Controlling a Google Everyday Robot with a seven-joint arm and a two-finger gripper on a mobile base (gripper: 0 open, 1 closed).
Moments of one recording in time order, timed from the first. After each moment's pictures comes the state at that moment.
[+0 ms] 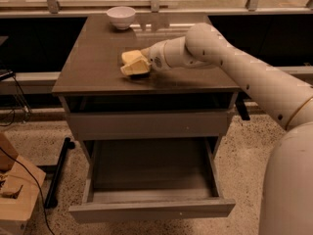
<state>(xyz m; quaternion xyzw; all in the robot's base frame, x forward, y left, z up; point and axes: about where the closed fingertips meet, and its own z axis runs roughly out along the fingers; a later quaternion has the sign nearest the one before) 0.753 0.056 0.838 -0.43 0.73 0.27 0.46</state>
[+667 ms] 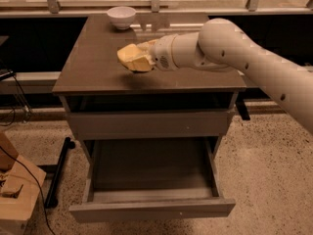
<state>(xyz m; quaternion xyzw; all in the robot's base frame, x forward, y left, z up) 0.691 0.049 0.891 -0.45 0.69 0.25 0.51</state>
